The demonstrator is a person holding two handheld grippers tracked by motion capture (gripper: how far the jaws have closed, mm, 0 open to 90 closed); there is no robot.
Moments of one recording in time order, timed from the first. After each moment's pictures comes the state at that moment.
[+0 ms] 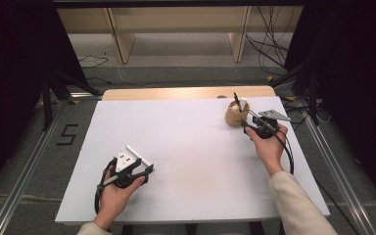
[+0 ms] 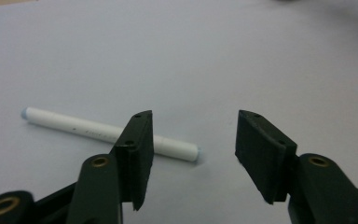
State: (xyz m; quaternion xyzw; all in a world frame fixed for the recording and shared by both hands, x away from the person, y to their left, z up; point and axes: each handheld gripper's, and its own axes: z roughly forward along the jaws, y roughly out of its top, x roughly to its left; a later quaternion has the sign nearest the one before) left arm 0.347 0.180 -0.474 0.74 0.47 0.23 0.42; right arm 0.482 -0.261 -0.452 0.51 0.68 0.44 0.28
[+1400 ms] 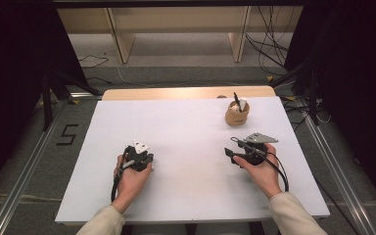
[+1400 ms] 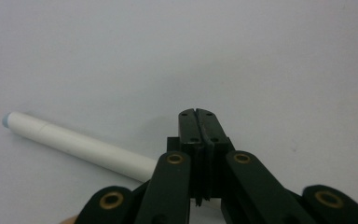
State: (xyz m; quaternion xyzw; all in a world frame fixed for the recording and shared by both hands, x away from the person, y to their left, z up) left arm 0.399 0.150 -0.489 0.76 0.51 0.23 0.33; right arm 0.418 -0.226 -0.472 0.44 0.76 0.43 0.20
